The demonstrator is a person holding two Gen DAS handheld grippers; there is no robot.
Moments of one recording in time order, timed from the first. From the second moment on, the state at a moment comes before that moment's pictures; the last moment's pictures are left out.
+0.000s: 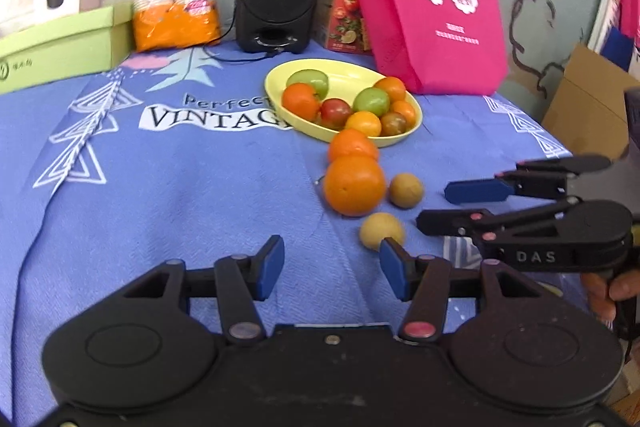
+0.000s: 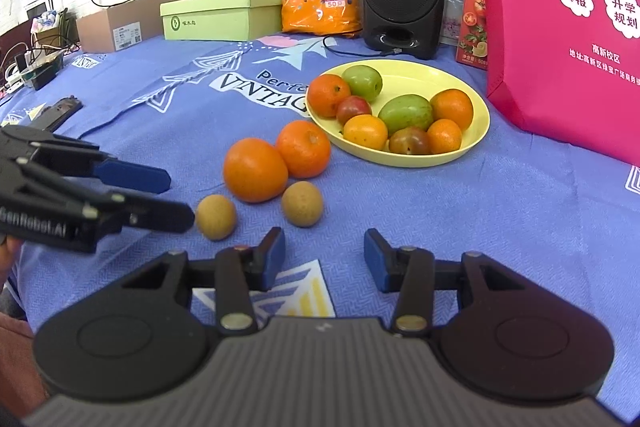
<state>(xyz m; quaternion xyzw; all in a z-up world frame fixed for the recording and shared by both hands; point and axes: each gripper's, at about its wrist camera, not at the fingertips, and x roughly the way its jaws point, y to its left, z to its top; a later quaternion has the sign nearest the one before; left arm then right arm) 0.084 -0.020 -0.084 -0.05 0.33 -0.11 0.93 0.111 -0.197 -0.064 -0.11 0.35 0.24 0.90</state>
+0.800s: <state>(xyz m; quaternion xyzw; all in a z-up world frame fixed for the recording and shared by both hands) 0.103 -0.048 -0.093 0.01 0.33 -0.16 0.93 0.144 -0.178 -0.067 -0.12 0.37 0.28 0.88</state>
